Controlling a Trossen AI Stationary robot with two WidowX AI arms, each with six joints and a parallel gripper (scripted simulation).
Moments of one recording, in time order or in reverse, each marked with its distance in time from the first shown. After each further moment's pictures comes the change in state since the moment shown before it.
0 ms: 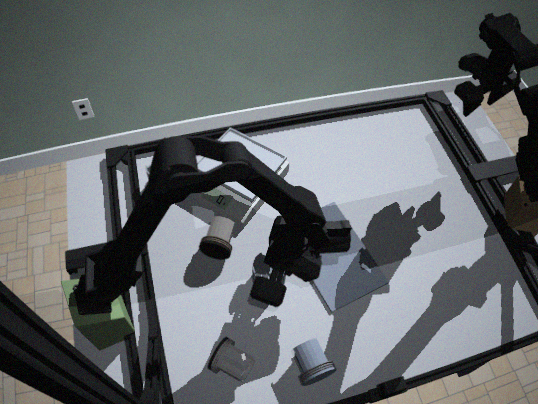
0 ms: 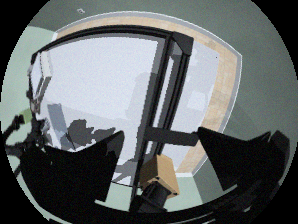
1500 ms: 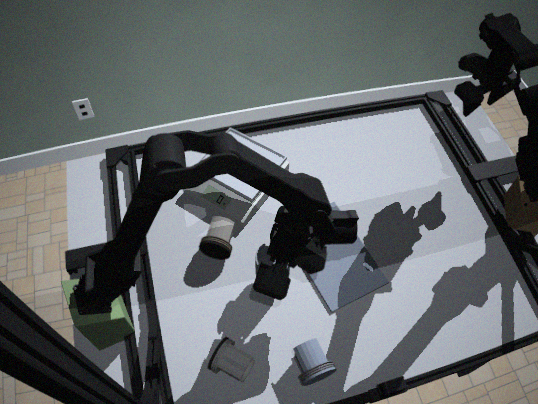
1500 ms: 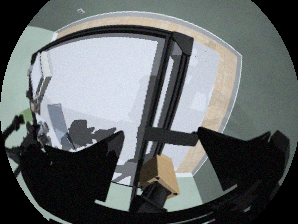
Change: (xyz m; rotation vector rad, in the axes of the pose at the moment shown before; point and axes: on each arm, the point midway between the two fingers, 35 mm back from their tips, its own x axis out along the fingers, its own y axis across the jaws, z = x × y) left arm -0.039 0.001 -0.005 -0.001 -0.003 0.001; right arm 0.000 0.000 0.000 0.000 0.000 0.000
